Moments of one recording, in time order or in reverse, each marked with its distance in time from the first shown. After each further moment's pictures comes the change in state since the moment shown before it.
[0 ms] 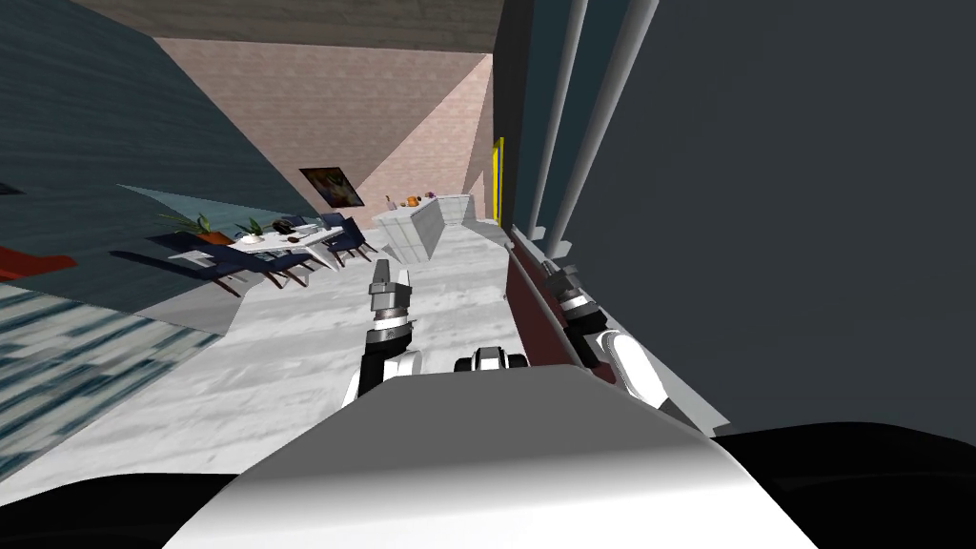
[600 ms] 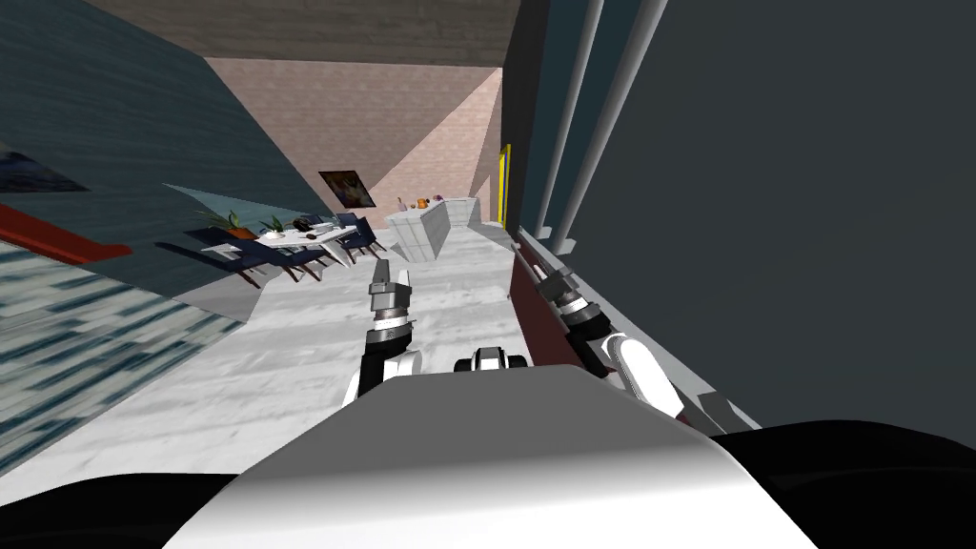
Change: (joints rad) left arm 0.001 0.000 0.000 0.000 0.000 0.000 0.000; right arm 0.037 -0.070 0.046 -0.085 0.015 -0.029 -0.069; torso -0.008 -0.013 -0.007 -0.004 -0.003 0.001
